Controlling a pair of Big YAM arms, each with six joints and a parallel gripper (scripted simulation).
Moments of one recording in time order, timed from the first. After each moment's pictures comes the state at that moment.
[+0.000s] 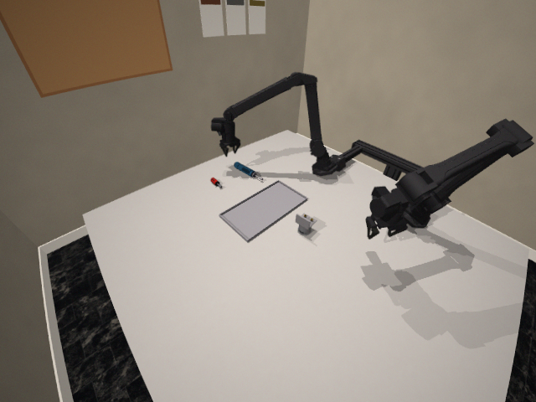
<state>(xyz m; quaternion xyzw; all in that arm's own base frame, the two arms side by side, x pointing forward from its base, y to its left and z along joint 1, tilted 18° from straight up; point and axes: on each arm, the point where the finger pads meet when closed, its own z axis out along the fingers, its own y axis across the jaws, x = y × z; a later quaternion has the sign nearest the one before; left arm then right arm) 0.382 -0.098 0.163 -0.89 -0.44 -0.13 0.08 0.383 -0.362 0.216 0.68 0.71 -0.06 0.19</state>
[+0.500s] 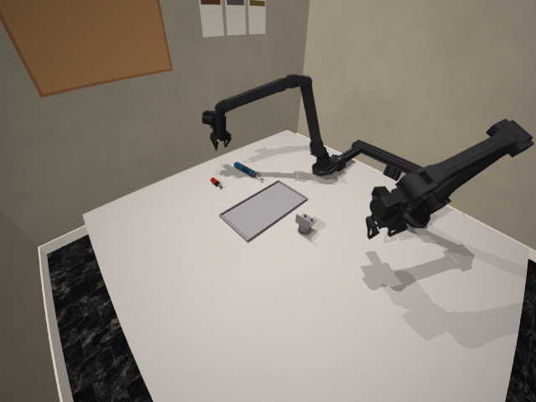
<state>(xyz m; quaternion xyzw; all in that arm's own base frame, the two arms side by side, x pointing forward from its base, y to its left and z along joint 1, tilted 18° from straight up) 0.382 -0.098 0.163 -0.89 -0.44 -0.13 0.08 0.411 -0.399 0.265 0.70 0.68 -0.06 0.22</state>
